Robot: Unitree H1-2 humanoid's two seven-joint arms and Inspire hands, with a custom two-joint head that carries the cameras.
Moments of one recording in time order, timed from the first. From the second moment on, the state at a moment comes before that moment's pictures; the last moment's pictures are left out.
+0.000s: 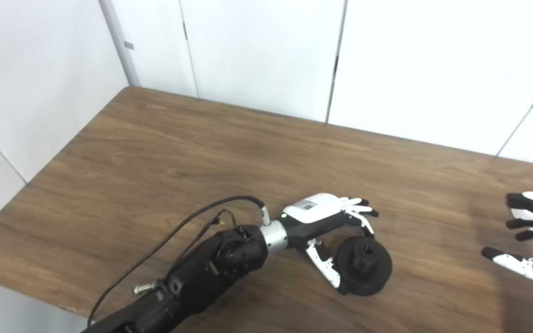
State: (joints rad) left arm -0.28 0.31 -0.50 0.06 0.52 -0.19 -0.26; right arm -0.03 -0.37 -0.07 -0.21 -0.30 0.04 0.10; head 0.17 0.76
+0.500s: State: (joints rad) left arm -0.26 0.39 -0.45 0.02 0.47 -0.24 -0.33; right arm -0.05 -0.30 -0.03 -0.26 -0.38 0.05 0.10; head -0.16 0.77
